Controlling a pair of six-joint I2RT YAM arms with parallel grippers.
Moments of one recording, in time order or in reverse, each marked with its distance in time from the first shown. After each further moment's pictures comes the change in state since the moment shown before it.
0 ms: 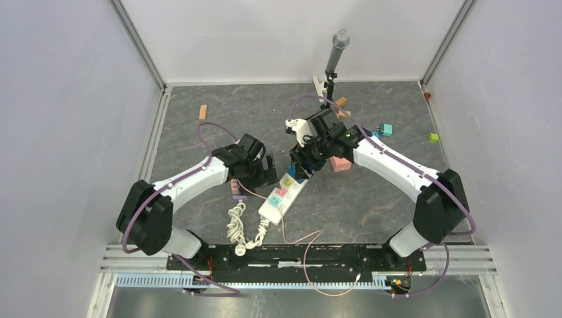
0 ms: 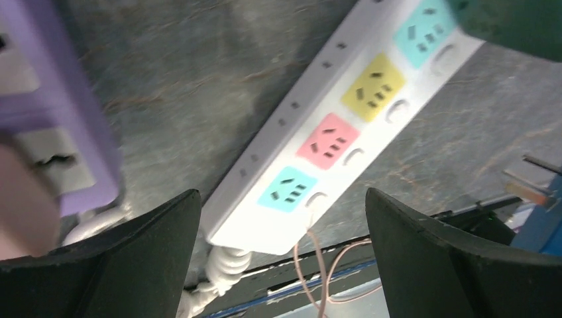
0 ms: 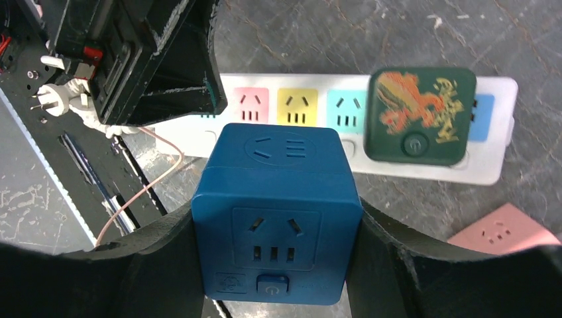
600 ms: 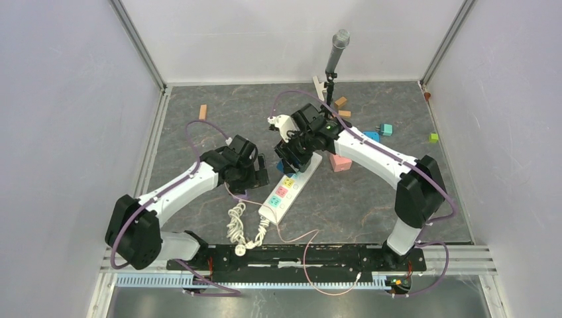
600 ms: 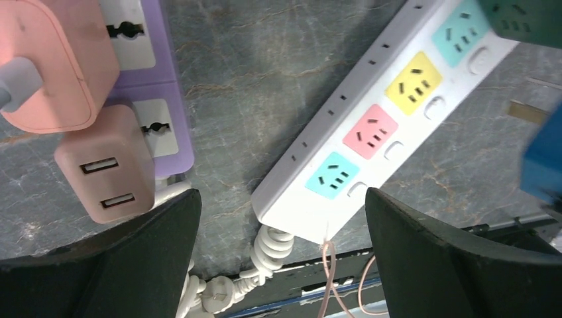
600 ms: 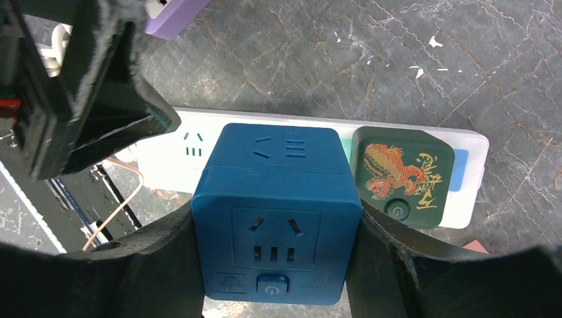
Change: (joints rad) left arm 0.022 -0.126 -0.034 -0.122 -0.141 0.058; right arm 0.095 0.188 0.208 -0.037 0.100 -0.016
